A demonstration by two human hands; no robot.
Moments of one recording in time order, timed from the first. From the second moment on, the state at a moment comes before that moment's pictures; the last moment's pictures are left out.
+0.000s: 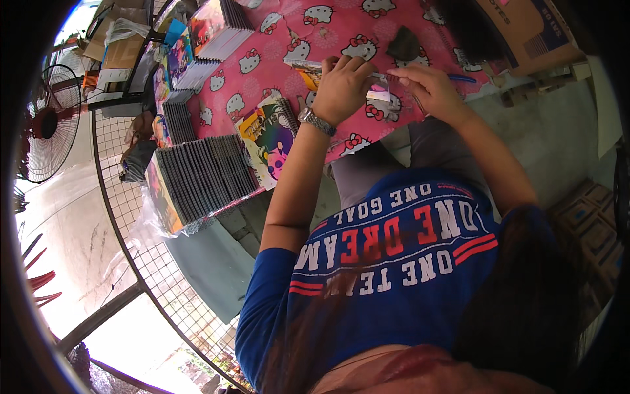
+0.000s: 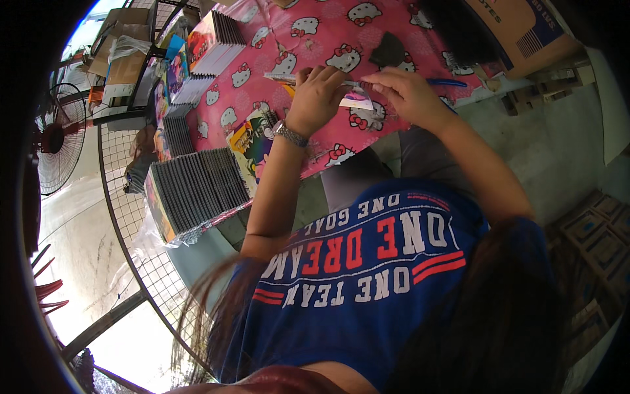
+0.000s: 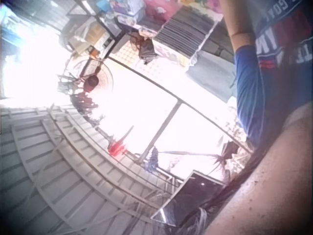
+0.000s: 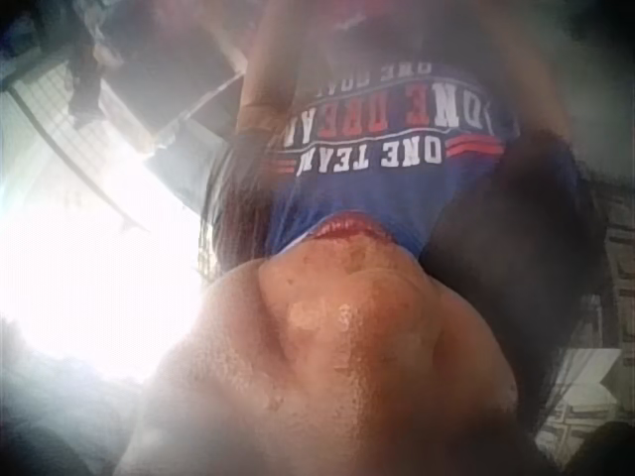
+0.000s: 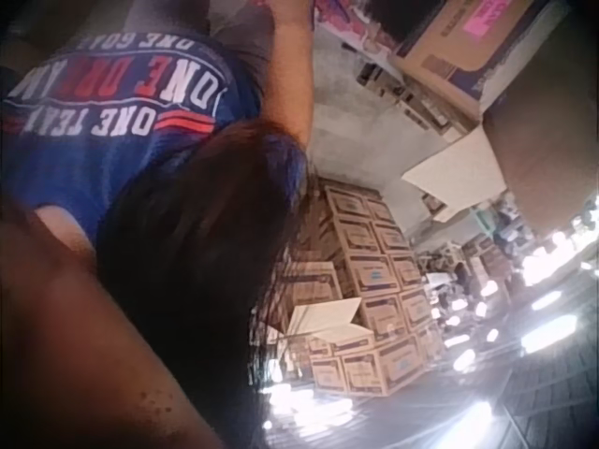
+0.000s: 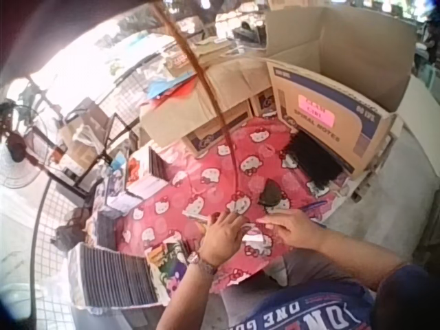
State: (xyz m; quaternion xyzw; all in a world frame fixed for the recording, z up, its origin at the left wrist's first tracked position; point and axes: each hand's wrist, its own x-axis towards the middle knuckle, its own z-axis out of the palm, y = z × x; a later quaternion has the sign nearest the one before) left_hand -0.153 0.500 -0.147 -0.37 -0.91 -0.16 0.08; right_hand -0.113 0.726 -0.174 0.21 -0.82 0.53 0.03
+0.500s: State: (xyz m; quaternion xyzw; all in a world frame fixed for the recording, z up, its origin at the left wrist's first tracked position) left_hand -0.135 0.501 -0.152 -0.38 -0.91 -0.15 0.12; right_hand -0.127 0.722 -0.123 0.13 -0.83 0.50 -0.22
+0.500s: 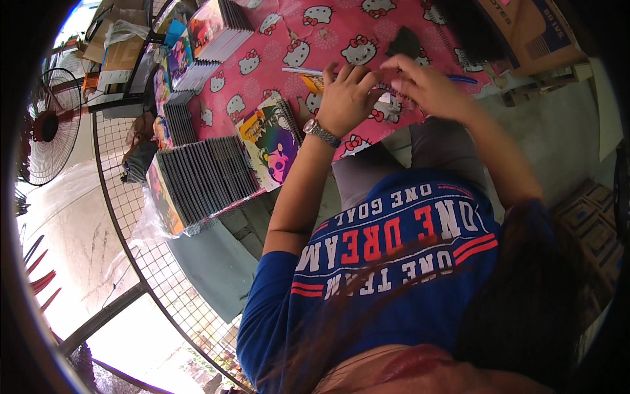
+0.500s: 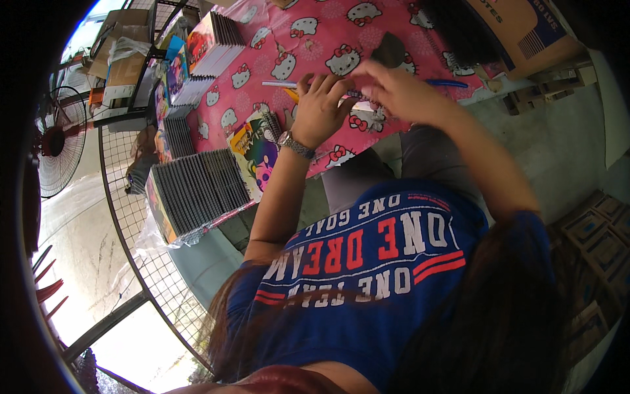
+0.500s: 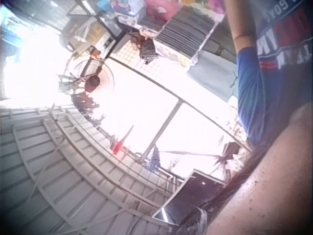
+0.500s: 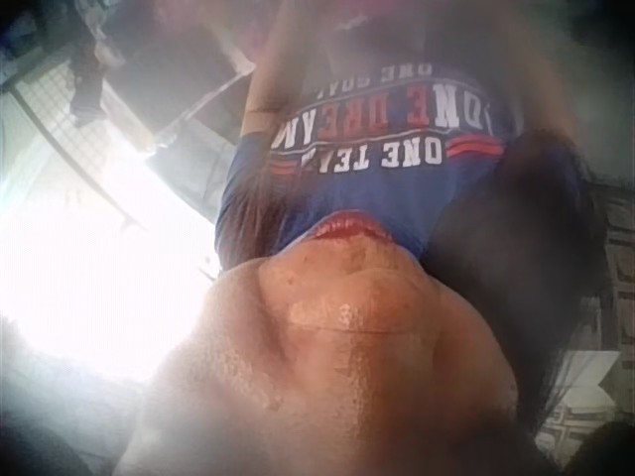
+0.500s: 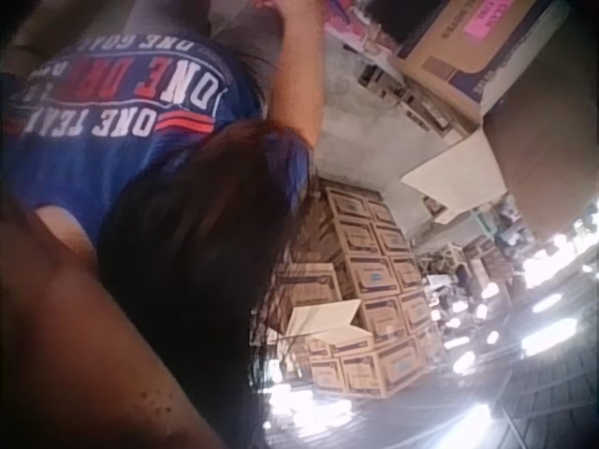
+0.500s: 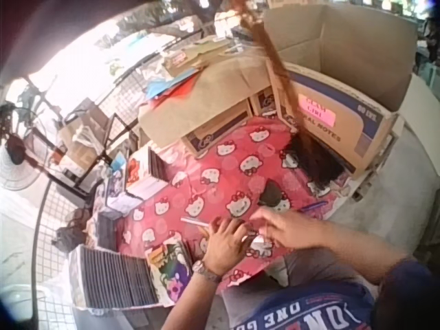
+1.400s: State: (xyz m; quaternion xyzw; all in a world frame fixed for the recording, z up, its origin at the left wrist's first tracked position) left_hand -0.125 0.485 -0.158 -0.27 -0.94 -0.16 0.14; right_hand -0.168 0.745 -0.177 0.24 -0.53 0.75 -0.32
